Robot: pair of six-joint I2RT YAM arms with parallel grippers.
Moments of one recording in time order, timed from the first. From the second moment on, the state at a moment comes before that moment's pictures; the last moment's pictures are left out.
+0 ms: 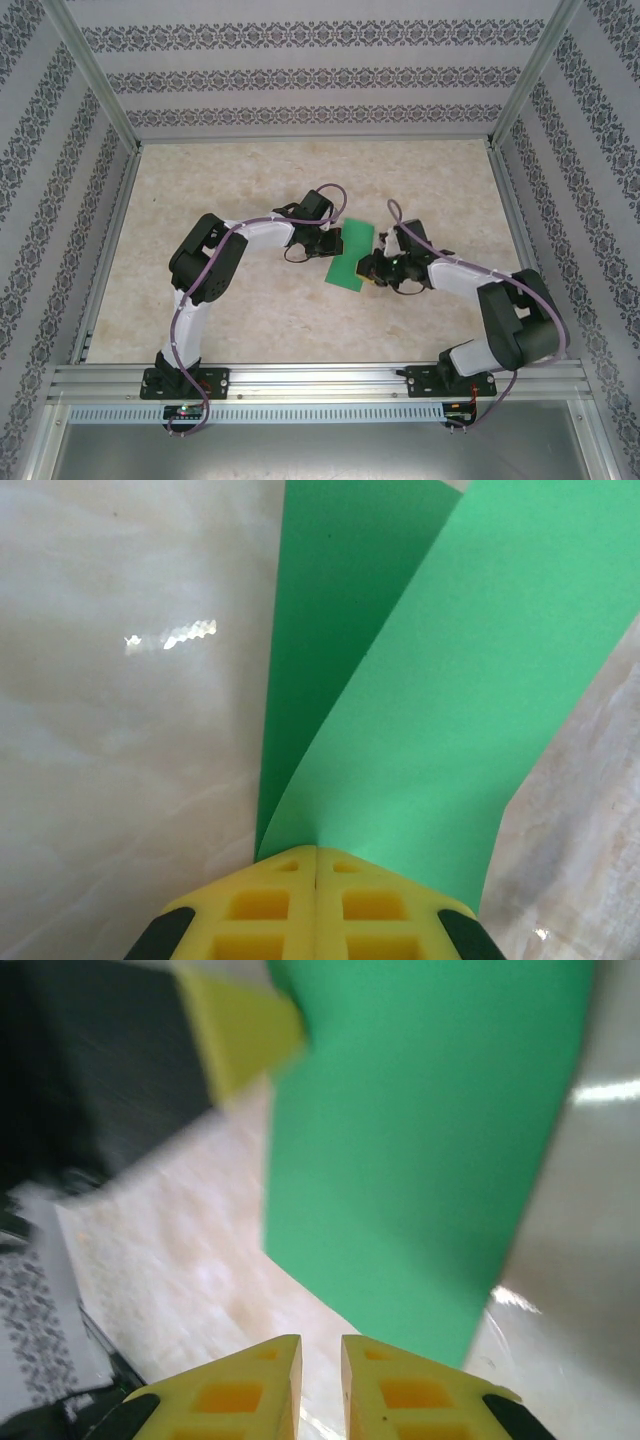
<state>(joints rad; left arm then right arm) -0.66 2.13 1.40 -0.30 0.44 -0.67 0.32 1.44 0.61 -0.12 -0.62 0.72</state>
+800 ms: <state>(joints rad) -0.66 2.13 1.40 -0.30 0.44 -0.66 0.23 1.65 0.72 -0.08 -0.64 0.67</state>
